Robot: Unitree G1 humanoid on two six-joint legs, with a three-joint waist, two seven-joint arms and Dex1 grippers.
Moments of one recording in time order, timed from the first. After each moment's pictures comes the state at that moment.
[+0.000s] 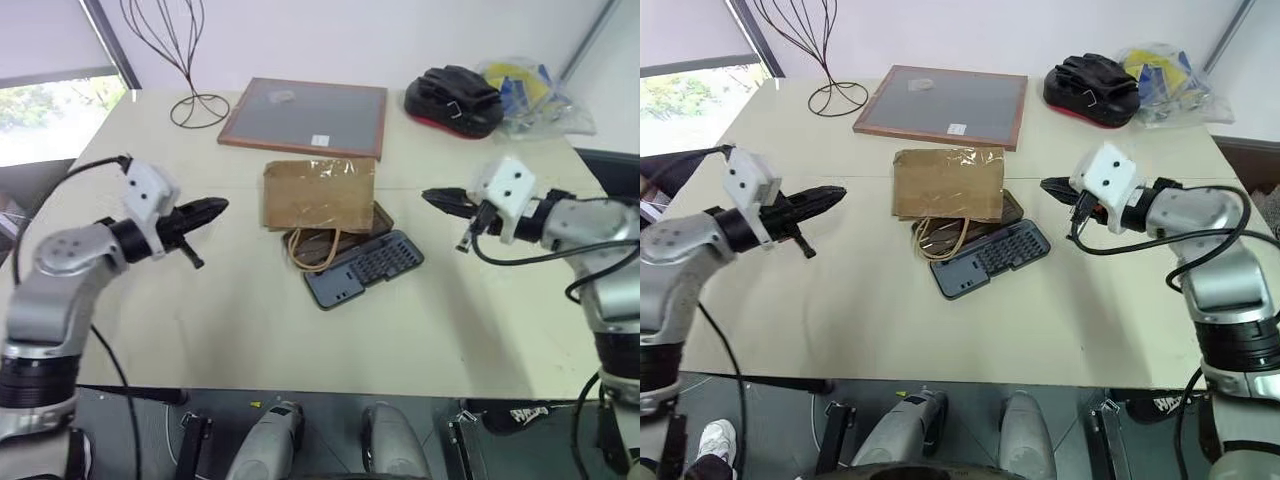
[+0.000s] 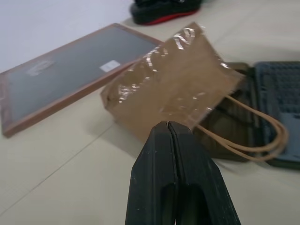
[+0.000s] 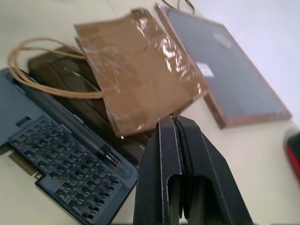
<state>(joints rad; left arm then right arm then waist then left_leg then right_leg) -0.35 0.81 0.20 -0.24 -0.50 0.49 -0.84 -0.53 -0.86 -0.05 -0.18 0.22 0.34 0.94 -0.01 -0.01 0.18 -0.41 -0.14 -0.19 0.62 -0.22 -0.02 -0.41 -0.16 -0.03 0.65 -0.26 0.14</state>
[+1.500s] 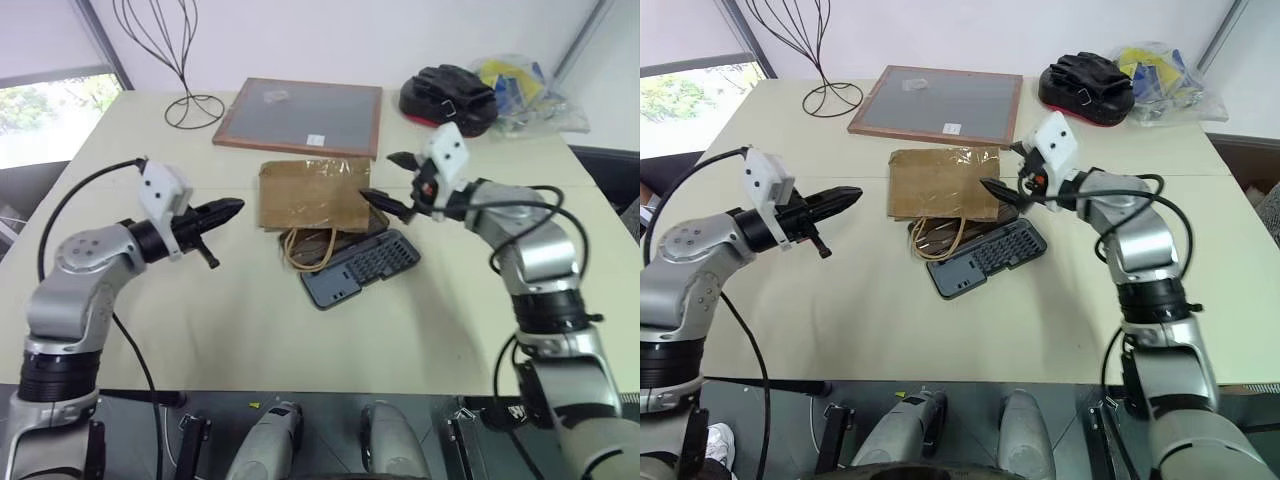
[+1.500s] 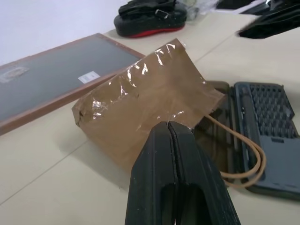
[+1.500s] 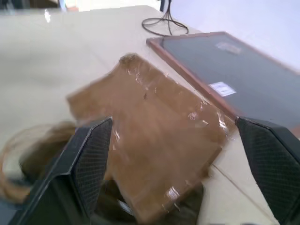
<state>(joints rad) -0.39 0.67 0.15 -0.20 -0.48 0.49 -0.79 -0.81 -0.44 0.03 0.15 0.25 0.55 0.72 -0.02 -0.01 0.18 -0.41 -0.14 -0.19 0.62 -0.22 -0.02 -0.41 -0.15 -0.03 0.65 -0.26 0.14</state>
